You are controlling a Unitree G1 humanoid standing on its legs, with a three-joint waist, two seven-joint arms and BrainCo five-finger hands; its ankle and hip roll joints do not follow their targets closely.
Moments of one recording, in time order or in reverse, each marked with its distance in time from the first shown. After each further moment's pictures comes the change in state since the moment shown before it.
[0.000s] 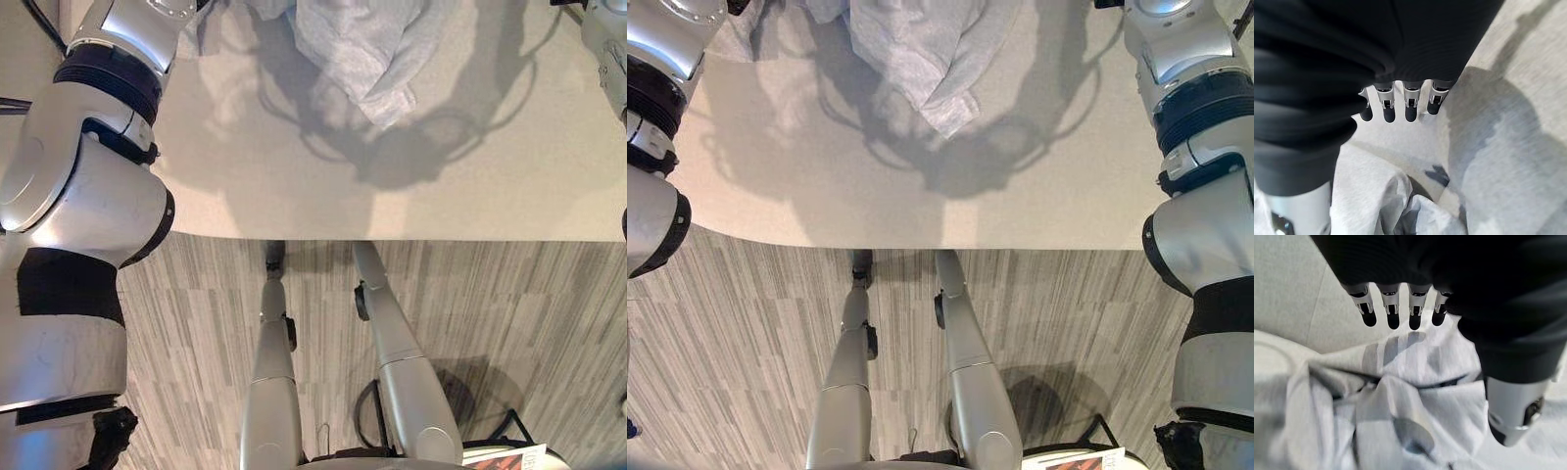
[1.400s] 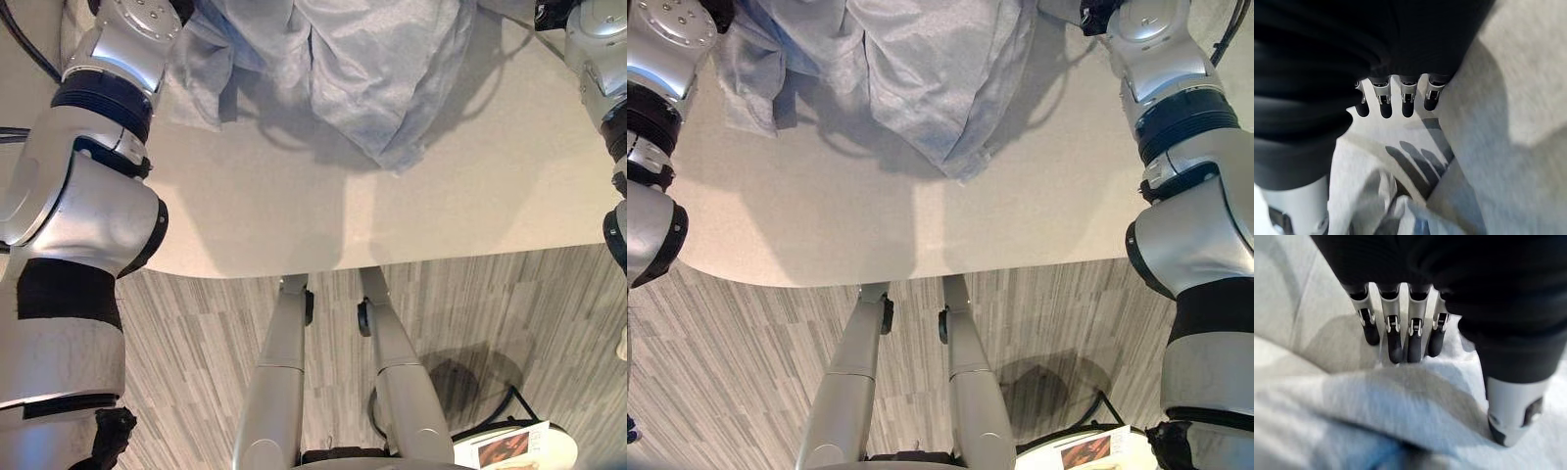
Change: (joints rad) left arm 0.065 -0.007 0.033 -0.004 0.001 -0.004 0.111; right arm 0.033 0.069 -0.039 0.123 -0.071 0.016 -0.031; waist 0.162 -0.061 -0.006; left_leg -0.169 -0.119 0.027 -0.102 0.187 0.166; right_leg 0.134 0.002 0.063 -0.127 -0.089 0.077
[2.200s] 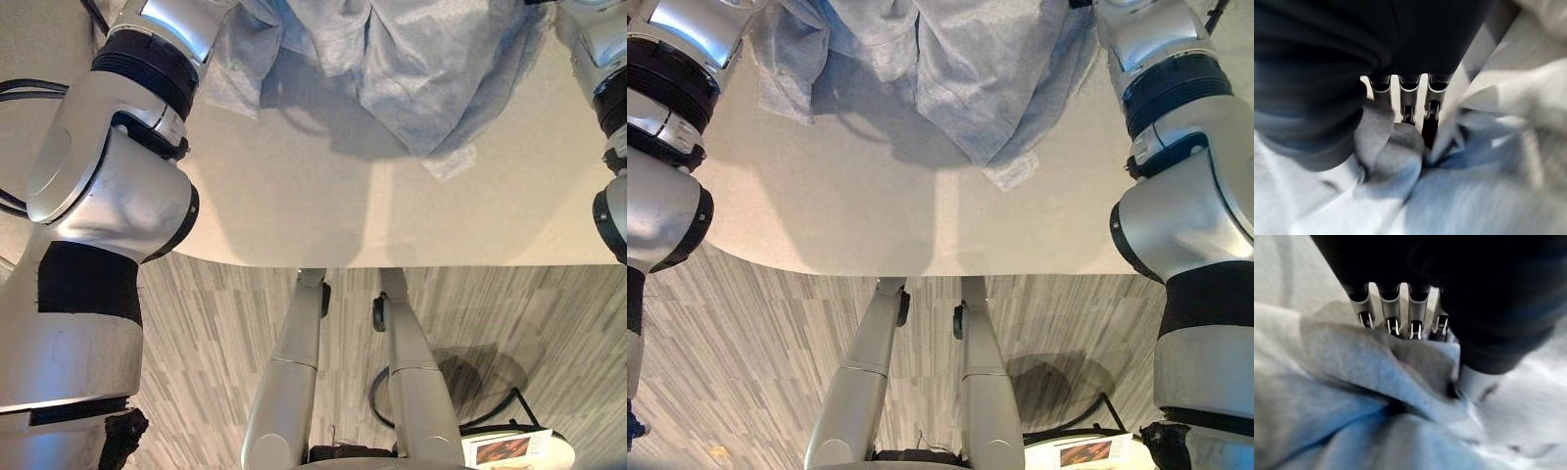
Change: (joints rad) left arm -0.122 -0.108 -0.070 -0.049 -0.044 -0.004 -0.058; right arm -0.117 0.076 0.069 0.049 0.000 0.056 0.018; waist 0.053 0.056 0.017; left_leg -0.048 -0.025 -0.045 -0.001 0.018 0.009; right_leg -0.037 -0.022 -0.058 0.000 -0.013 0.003
